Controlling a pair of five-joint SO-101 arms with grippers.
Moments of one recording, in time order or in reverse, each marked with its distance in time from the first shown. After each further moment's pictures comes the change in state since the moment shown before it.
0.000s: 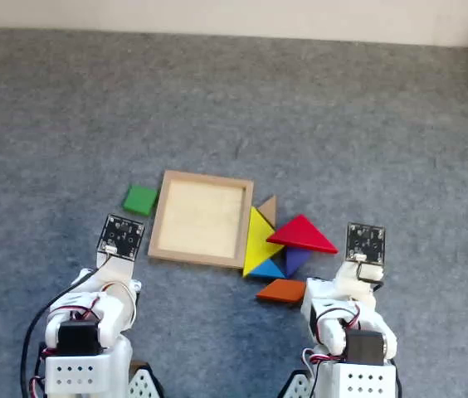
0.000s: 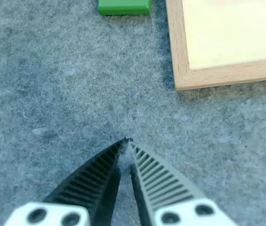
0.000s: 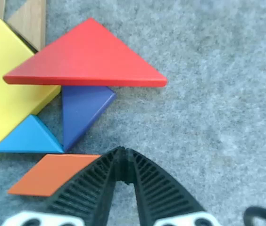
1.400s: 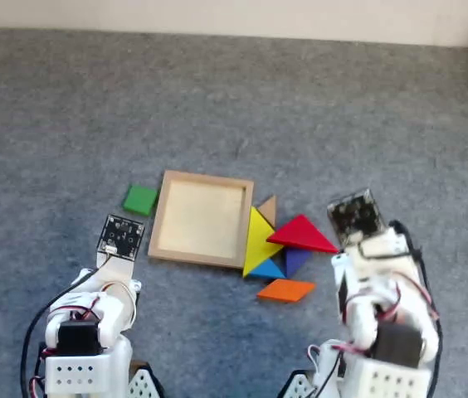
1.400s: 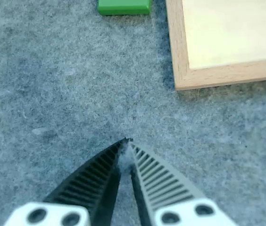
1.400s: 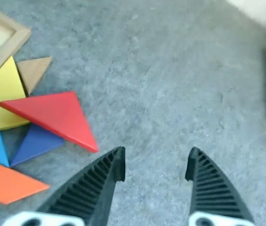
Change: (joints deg) left arm 0.0 0.0 0.0 0.0 0.0; right arm 8.3 23.4 -33.1 -4.8 40.0
